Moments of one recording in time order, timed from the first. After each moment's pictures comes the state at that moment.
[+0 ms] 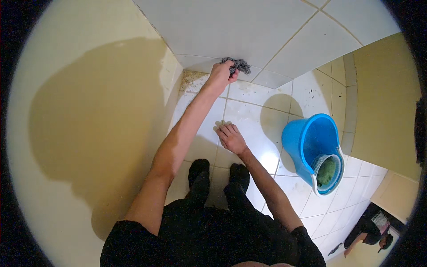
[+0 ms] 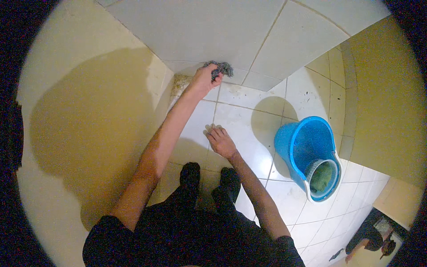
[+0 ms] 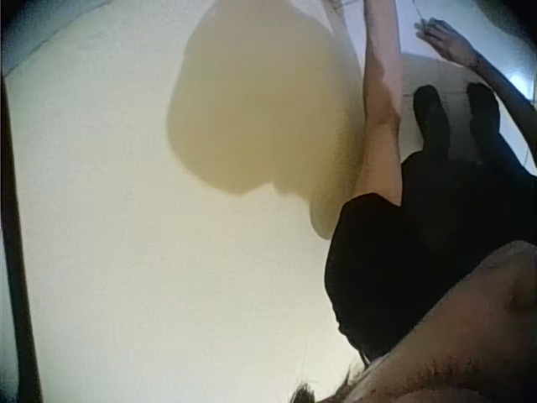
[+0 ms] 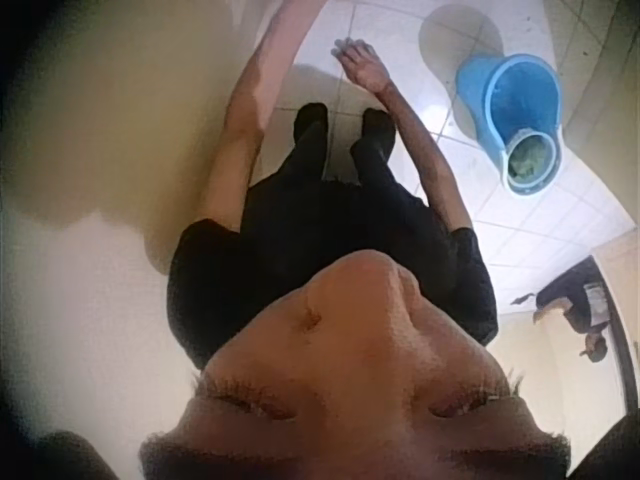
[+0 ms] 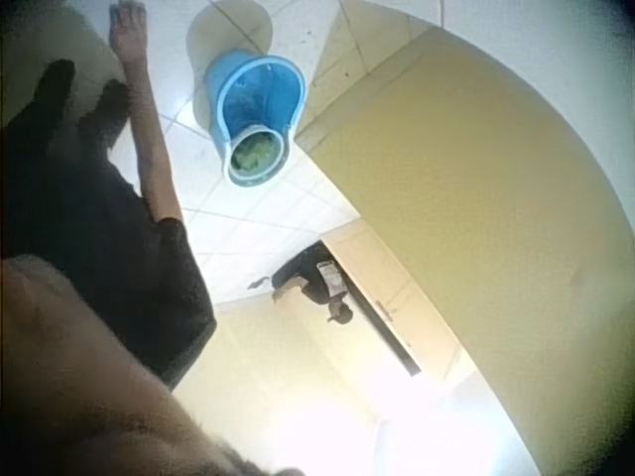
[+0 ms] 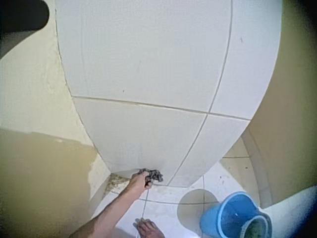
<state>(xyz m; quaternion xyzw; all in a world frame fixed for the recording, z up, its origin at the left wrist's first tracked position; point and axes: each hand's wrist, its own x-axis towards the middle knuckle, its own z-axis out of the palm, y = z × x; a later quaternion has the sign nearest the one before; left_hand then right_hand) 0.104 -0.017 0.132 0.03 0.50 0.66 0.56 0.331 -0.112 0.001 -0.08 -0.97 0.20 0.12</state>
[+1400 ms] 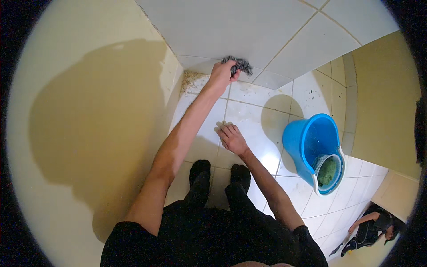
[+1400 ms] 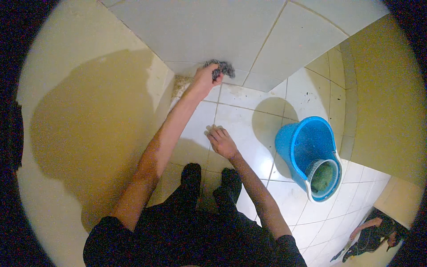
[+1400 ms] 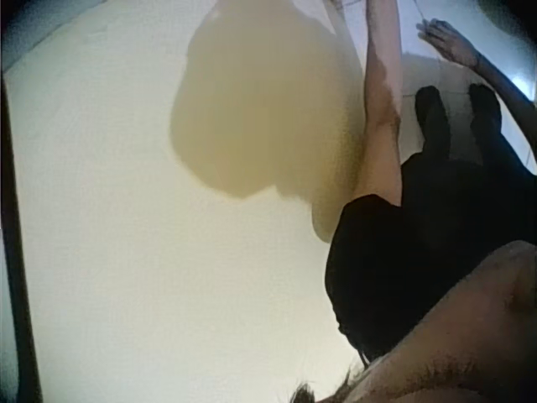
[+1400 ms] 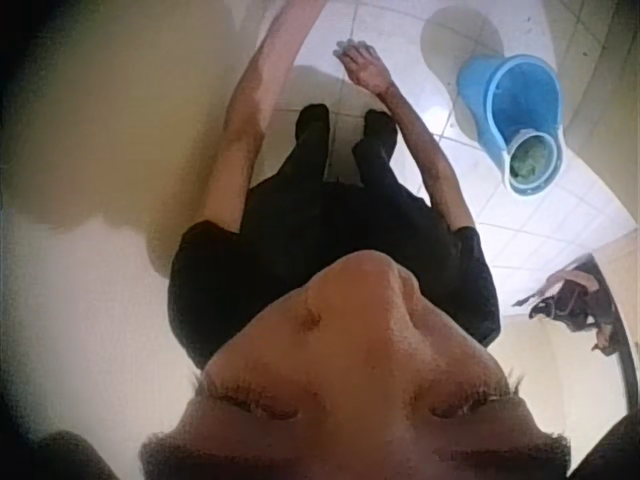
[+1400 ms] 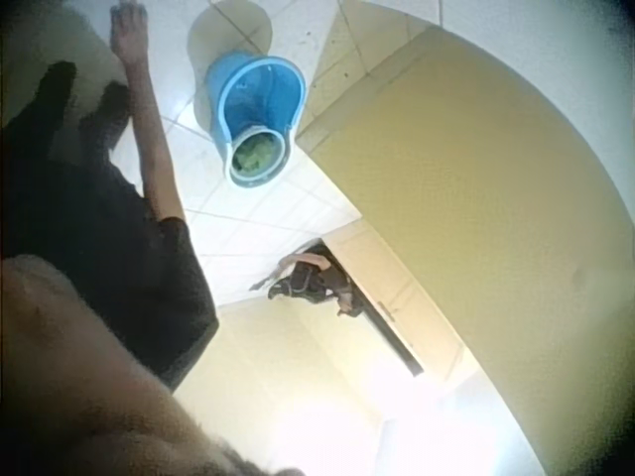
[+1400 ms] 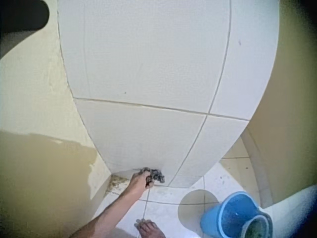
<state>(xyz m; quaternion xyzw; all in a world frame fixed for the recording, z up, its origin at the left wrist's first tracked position) 0.112 -0.020 0.159 0.06 0.55 0.66 0.51 0.329 -0.111 0.005 -0.08 -0.97 0.20 0.14</state>
